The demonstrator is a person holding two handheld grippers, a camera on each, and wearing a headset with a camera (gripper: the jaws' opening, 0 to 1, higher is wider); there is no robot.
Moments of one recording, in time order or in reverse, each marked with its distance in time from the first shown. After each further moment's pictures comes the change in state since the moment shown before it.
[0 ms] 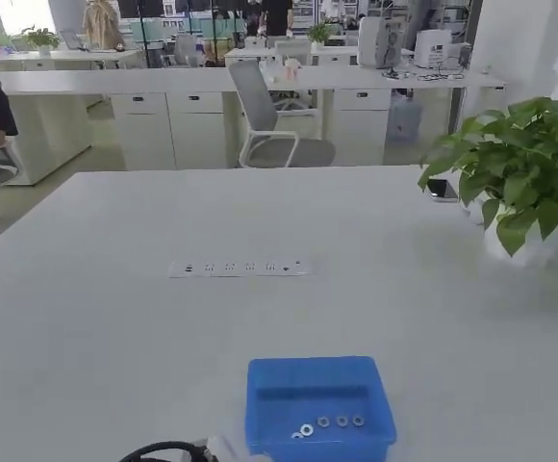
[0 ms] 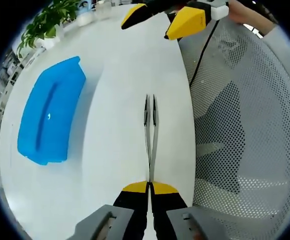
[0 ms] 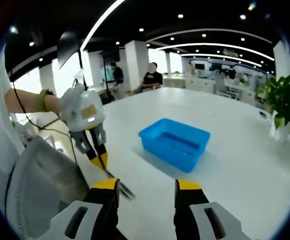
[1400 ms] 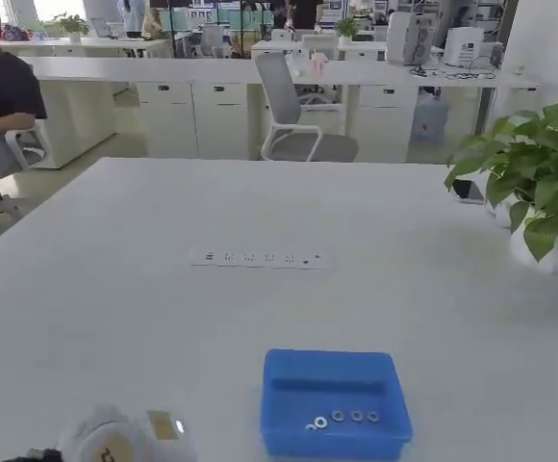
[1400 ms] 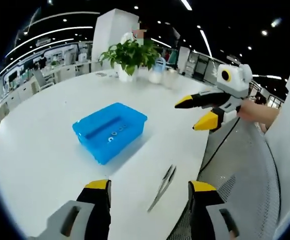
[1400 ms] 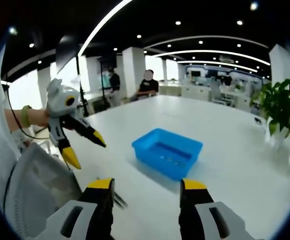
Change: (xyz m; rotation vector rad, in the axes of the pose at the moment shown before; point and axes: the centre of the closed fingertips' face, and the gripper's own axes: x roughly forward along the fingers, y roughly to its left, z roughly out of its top) left arm -0.092 0.023 0.031 -0.538 -0.745 0.243; right arm -0.007 -0.016 0.020 -0.018 -0.072 -0.046
